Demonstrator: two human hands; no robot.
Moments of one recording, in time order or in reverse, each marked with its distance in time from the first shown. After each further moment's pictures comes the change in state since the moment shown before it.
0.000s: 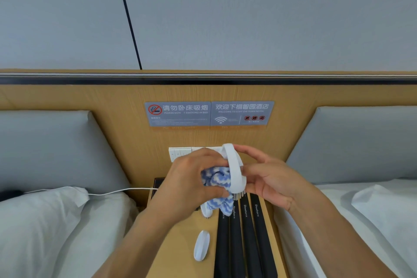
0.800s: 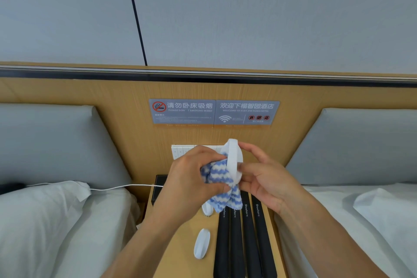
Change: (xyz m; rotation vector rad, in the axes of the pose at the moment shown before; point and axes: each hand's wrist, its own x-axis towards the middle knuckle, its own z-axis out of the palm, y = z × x) left_hand -0.007 -0.003 0.004 -0.108 0.114 -0.155; right_hand 0.008 0.010 0.019 0.037 0.154 -0.055
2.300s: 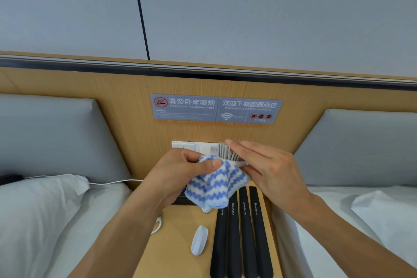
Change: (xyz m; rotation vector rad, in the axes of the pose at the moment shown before) left_hand 0.014 -0.009 -0.021 -0.695 -0.287 -0.560; right_hand -0.006 -0.008 -0.015 -1.592 0.078 -1.240
